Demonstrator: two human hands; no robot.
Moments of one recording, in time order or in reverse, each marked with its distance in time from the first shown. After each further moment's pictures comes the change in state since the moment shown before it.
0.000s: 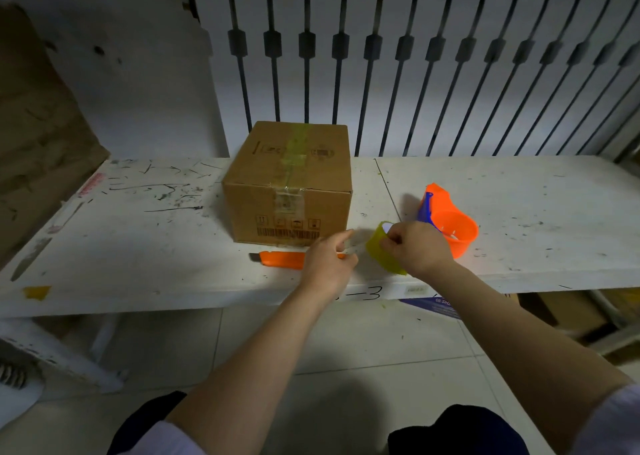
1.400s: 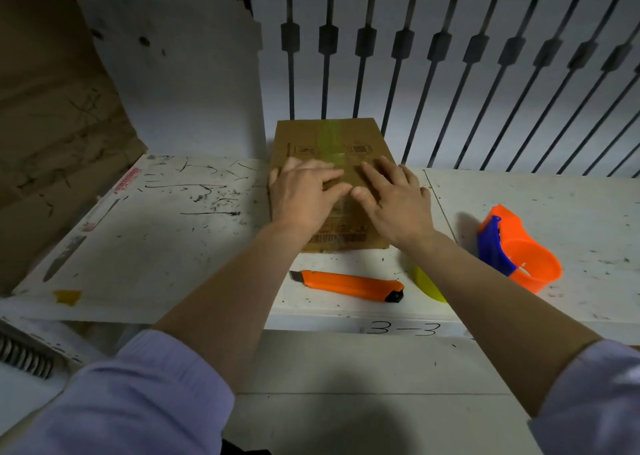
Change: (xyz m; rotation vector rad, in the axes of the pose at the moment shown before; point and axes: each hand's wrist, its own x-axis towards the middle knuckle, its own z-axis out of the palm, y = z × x) left_hand 0.092 -0.002 -0.121 0.514 0.430 0.355; right_hand 0.090 -0.102 0.022 -0.065 0.061 -0.143
